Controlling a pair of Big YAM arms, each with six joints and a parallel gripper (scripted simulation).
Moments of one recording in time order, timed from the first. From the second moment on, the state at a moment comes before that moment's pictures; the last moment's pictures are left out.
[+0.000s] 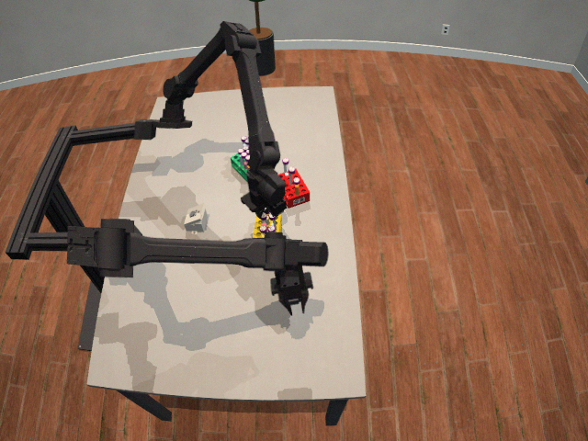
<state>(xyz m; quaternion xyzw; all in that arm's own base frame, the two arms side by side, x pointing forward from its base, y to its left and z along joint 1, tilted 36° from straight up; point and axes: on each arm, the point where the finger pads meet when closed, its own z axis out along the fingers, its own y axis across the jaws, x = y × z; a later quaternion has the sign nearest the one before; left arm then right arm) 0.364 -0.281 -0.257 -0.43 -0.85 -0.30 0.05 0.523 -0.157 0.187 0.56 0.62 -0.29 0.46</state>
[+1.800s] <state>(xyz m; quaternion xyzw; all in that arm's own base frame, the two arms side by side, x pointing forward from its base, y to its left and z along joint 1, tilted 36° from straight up) 0.366 -0.276 -0.265 -0.43 -0.85 -0.30 0.05 0.523 -0.157 0.187 0.56 0.62 -0.29 0.46</state>
